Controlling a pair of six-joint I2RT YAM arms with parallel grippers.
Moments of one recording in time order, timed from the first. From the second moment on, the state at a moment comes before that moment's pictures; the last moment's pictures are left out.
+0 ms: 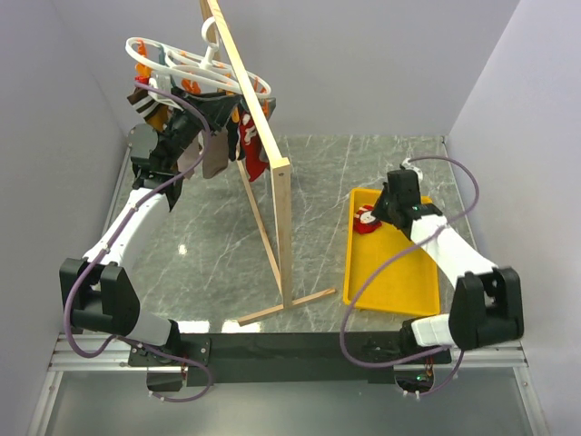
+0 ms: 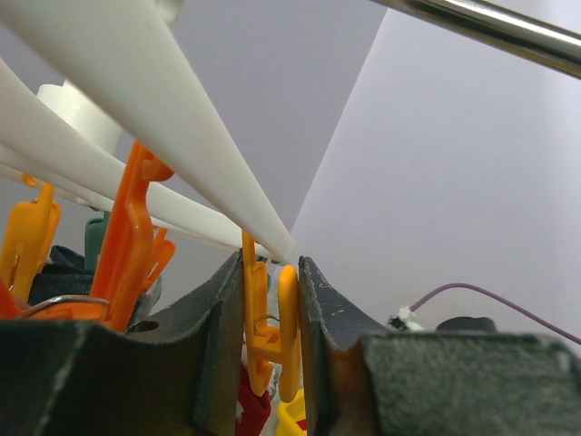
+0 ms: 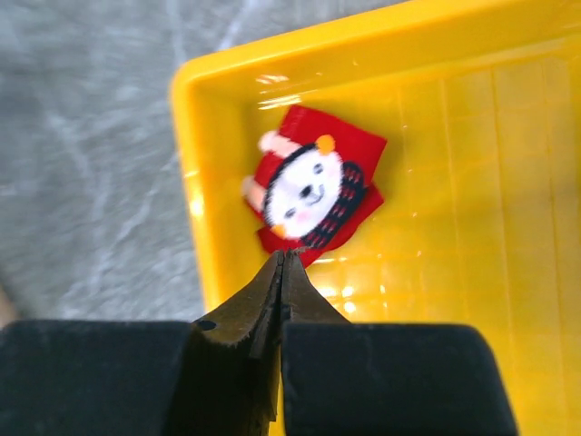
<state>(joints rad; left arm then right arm) -0.17 1.45 1.23 0.78 0.53 -0.70 0.18 1.38 0.90 -0.32 0.15 0.52</state>
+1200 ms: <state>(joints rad) -0.15 1.43 1.21 0.79 0.53 -0.70 0.32 1.73 1.09 -0.41 0.33 0.33</state>
